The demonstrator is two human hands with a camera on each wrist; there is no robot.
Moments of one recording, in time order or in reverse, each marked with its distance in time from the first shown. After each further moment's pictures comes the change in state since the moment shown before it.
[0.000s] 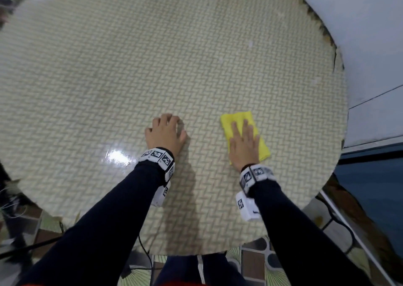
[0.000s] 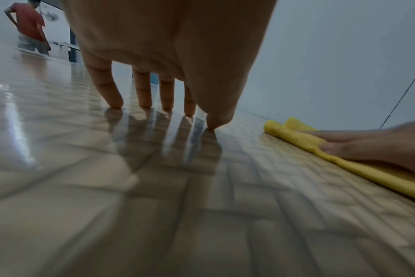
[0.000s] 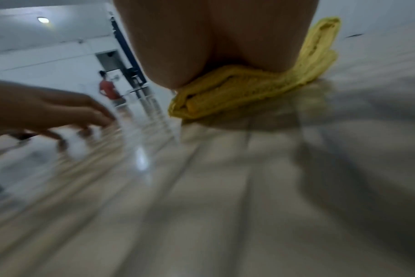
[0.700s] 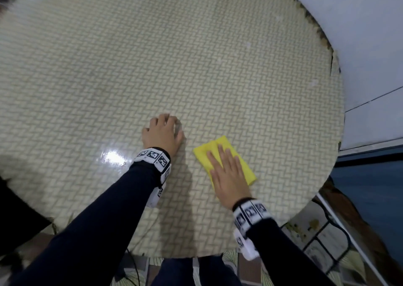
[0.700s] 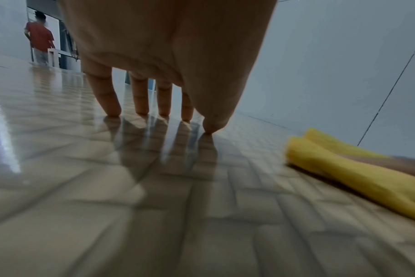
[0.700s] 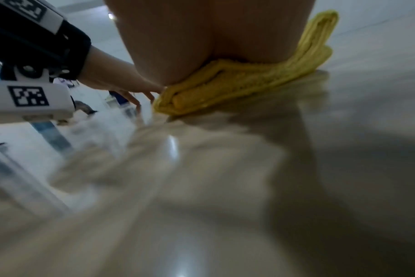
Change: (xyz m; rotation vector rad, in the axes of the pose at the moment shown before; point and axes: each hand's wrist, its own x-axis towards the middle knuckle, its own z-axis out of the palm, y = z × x) left_hand -0.002 -0.001 0.003 -0.004 0.025 0.024; right_hand -0.079 -0.002 0.032 -0.093 -0.003 -0.368
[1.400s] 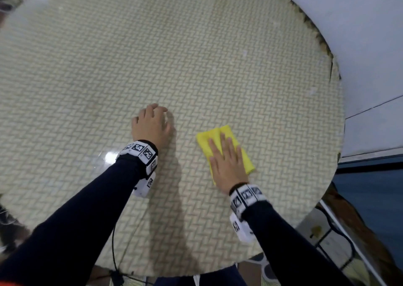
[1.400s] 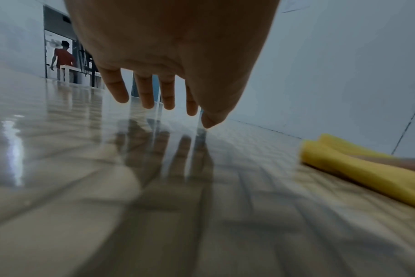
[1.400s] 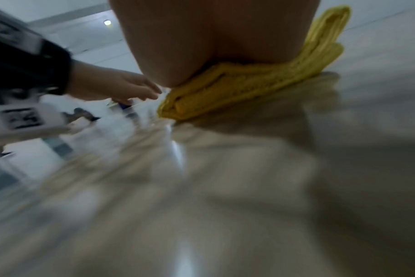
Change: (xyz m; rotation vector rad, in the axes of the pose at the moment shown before) left_hand 0.052 0.002 -0.017 -0.129 0.148 -0.010; right_hand 0.062 0.024 -0.032 0.018 -0.075 0.120
